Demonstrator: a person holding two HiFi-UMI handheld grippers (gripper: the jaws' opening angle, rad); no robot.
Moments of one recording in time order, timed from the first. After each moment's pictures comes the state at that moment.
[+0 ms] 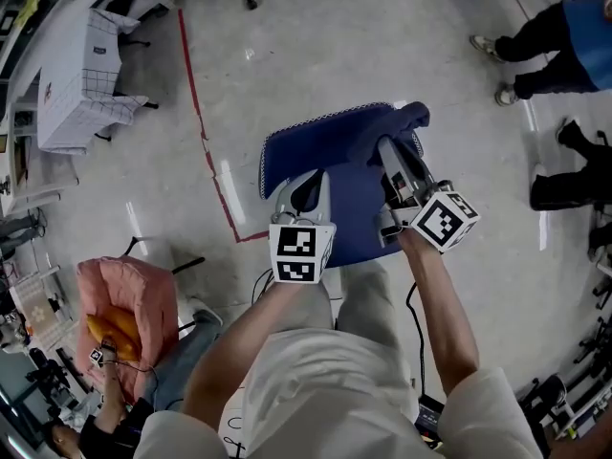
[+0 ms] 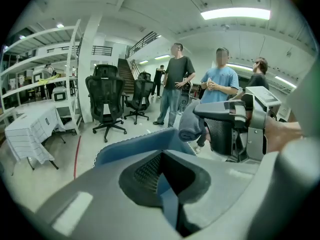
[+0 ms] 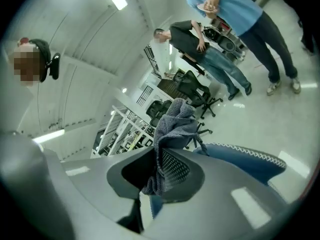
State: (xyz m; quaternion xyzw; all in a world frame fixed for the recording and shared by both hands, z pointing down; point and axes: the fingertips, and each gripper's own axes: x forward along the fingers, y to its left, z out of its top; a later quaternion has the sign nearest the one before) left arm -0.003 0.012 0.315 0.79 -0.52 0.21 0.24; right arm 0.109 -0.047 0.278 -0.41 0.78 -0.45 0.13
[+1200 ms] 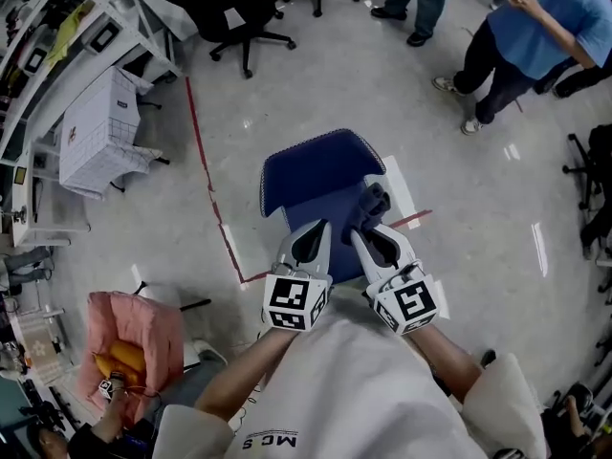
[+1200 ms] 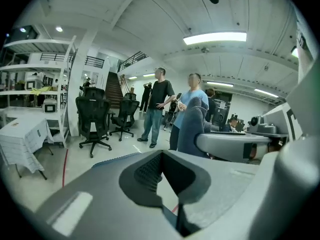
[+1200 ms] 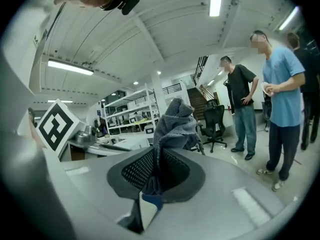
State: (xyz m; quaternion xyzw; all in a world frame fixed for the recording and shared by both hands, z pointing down) left arm 0.040 0.133 0.126 0.85 -0.47 0.13 0.21; right arm 0.095 0.149 0.103 -0.44 0.88 -0.15 -0.07
